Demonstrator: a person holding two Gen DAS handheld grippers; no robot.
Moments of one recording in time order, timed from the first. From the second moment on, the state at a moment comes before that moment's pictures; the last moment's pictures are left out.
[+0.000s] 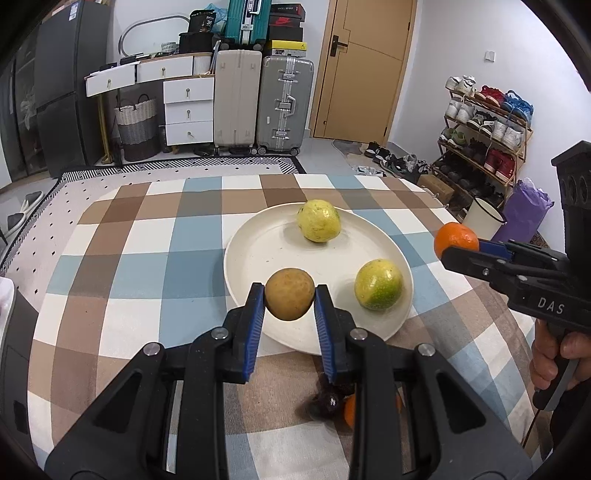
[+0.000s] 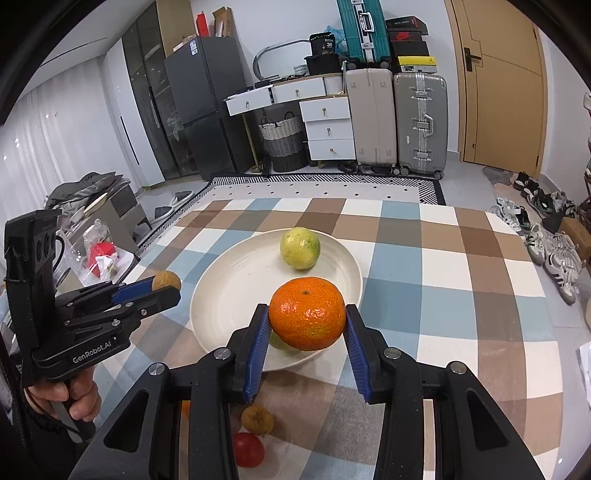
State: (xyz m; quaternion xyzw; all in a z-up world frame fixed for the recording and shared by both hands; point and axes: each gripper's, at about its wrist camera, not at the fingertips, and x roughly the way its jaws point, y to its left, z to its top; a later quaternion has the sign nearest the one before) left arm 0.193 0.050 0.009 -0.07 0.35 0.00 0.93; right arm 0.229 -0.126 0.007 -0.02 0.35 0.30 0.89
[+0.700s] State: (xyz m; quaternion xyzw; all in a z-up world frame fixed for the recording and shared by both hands) left arm 0.237 0.045 -0.030 -0.06 0.39 0.01 0.92; right arm 0.289 -0.116 -0.033 0.01 0.39 0.25 0.89
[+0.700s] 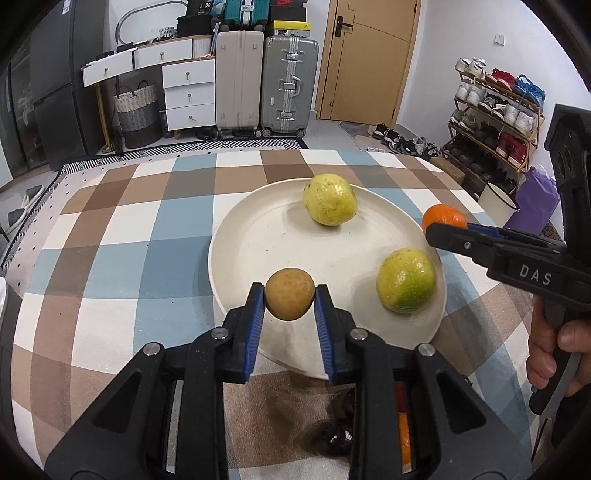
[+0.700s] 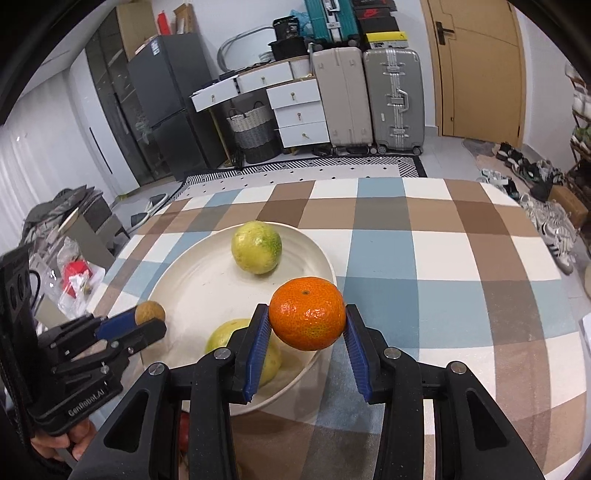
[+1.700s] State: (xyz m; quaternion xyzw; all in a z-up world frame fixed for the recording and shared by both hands) left arm 0.179 0.039 0.003 -0.04 0.36 0.04 0.93; right arm 0.242 -0.142 -0.019 -0.02 0.39 0.25 0.88
